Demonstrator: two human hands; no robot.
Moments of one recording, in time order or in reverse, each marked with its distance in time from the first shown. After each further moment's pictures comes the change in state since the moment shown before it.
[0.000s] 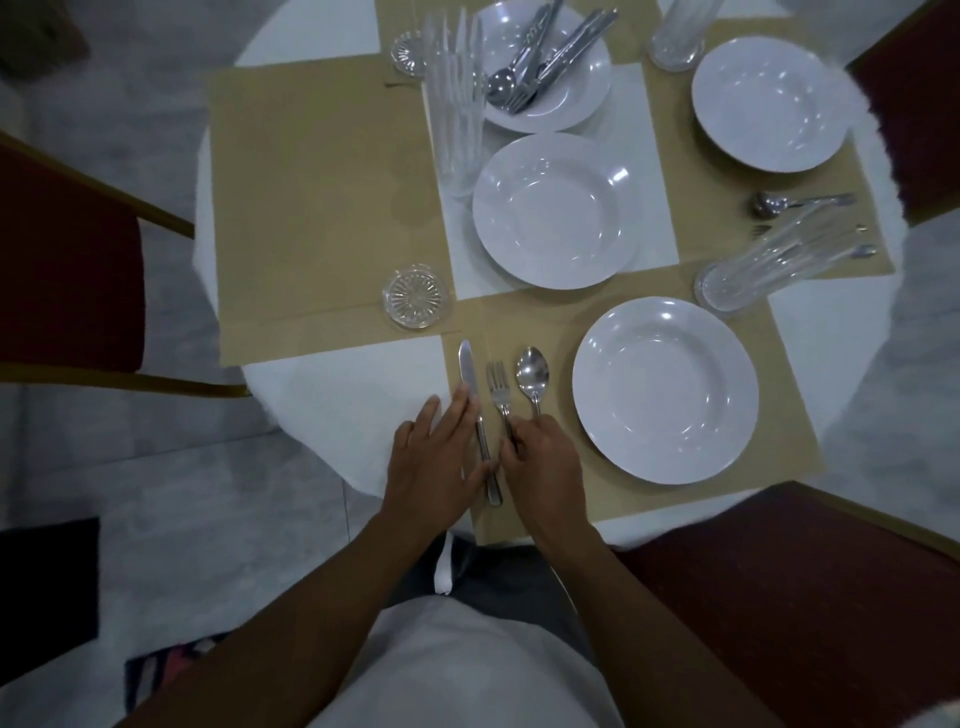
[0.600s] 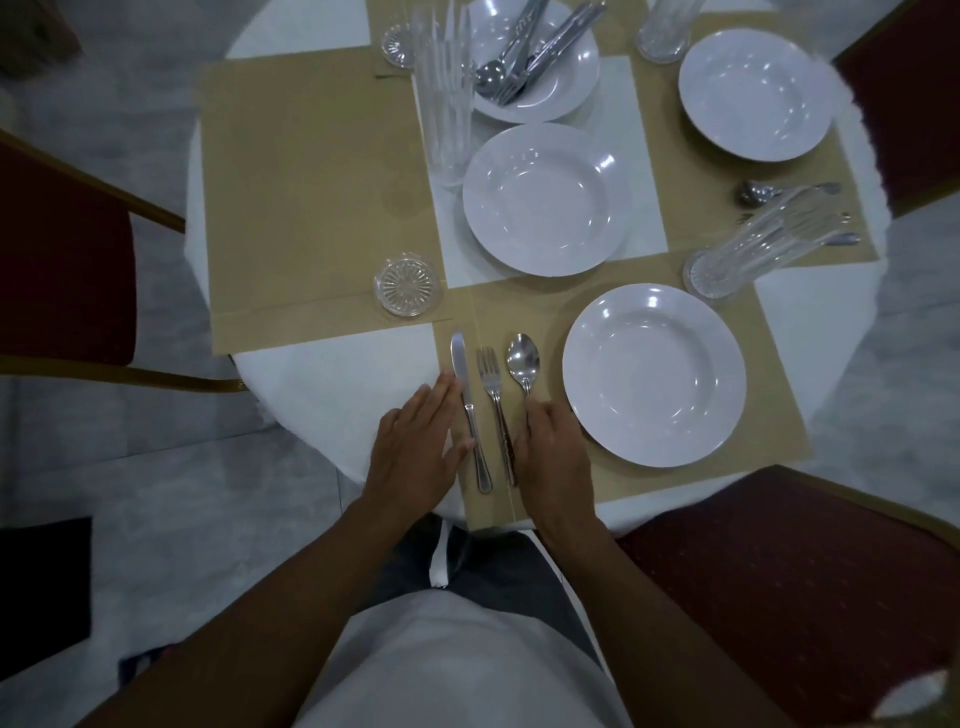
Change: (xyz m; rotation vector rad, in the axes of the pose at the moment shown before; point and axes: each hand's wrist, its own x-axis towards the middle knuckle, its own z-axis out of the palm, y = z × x) left_hand -0.003 -0.007 -0.002 -0.132 0.014 -0.008; right_hand -0.012 0.019 -0.003 -0.132 0.090 -0.051
